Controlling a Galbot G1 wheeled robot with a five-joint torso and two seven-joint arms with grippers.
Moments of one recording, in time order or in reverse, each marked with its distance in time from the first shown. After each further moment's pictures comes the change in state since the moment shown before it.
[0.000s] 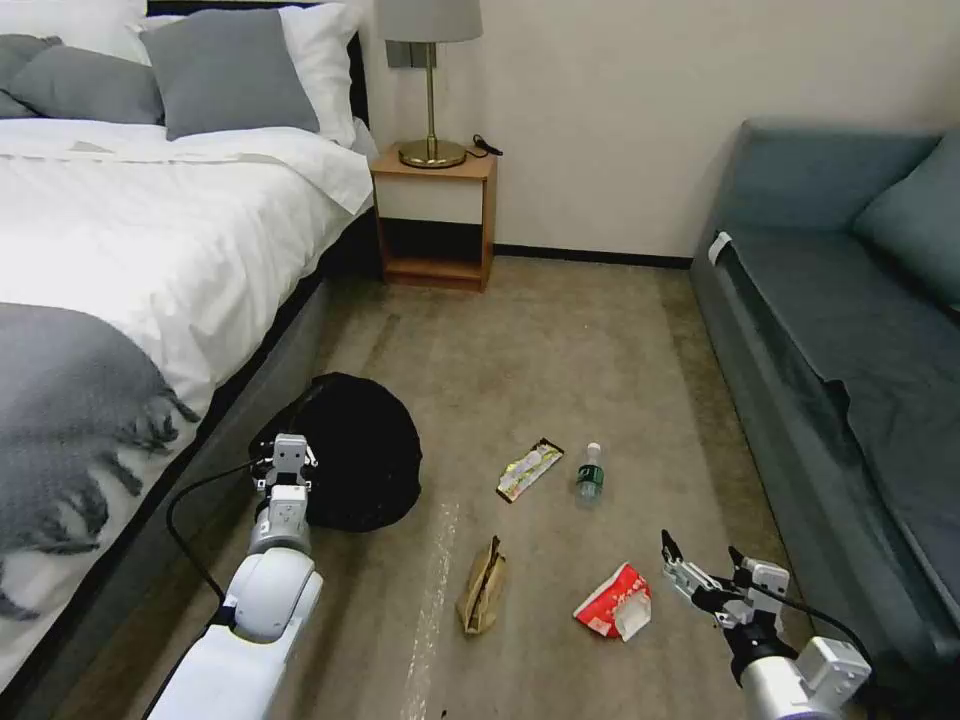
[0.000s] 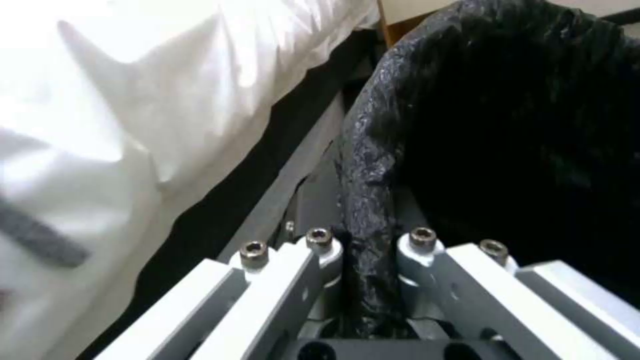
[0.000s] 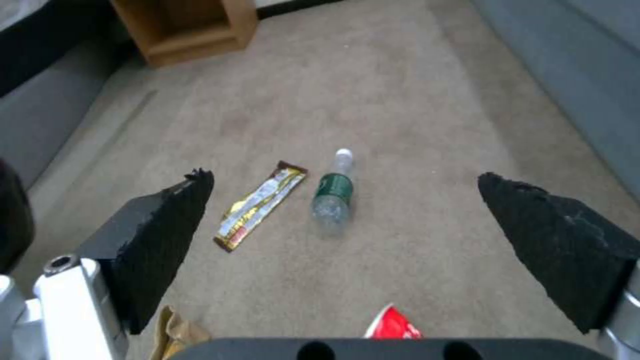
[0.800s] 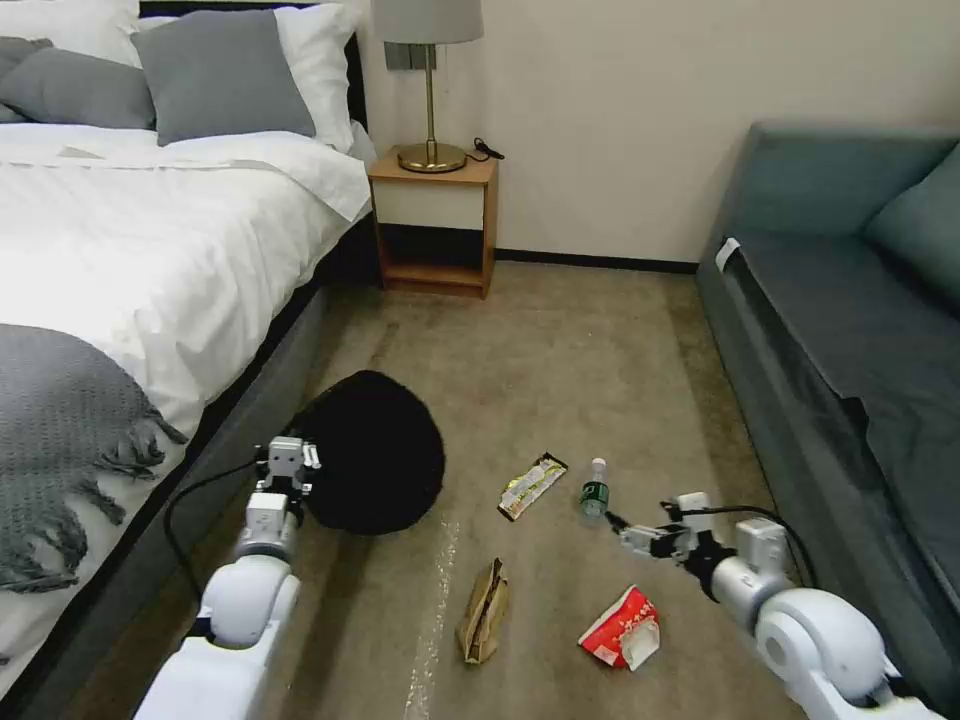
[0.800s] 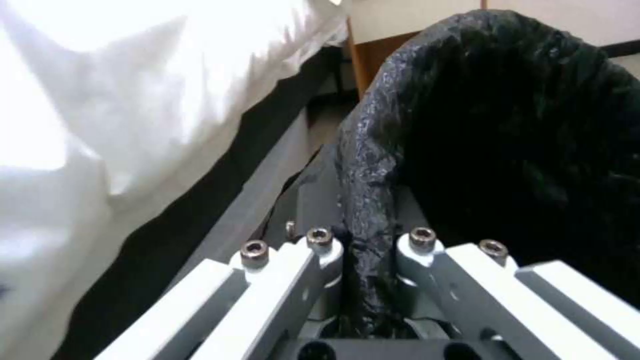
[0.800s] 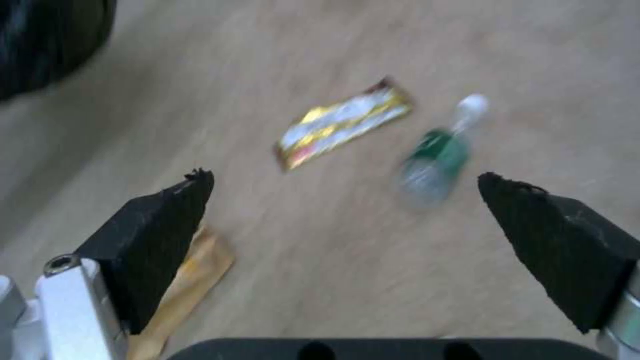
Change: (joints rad) left arm 0.041 0.001 -0.131 0.023 -0.083 -0.126 0.216; right arm 0.397 -0.521 -0.311 -0.245 0.190 -0.312 -0.035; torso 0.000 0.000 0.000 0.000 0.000
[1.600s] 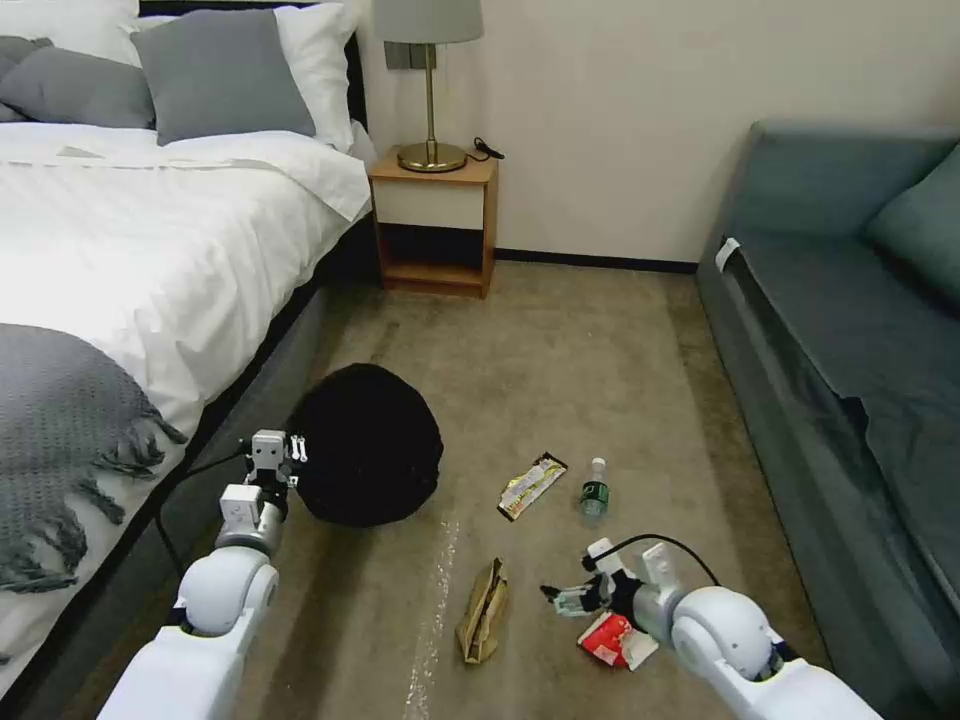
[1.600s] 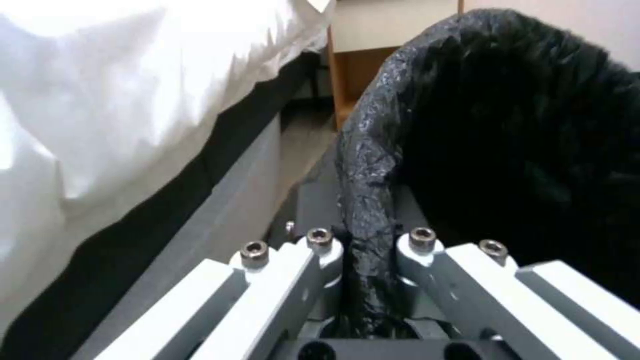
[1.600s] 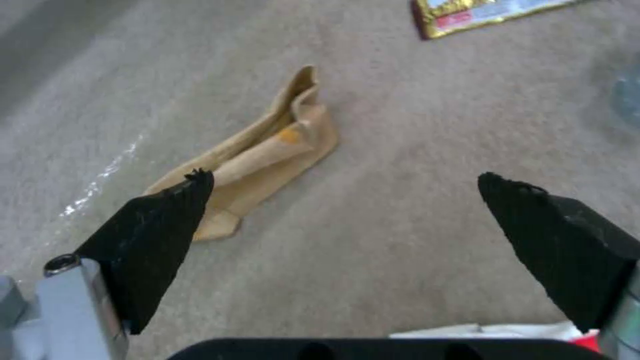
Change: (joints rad) left arm -0.040 0.075 0.025 0.023 -0.173 -0.026 0.033; right arm 0.151 -0.032 -0.334 -0.136 -0.092 -0.062 -0.053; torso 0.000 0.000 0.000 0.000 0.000
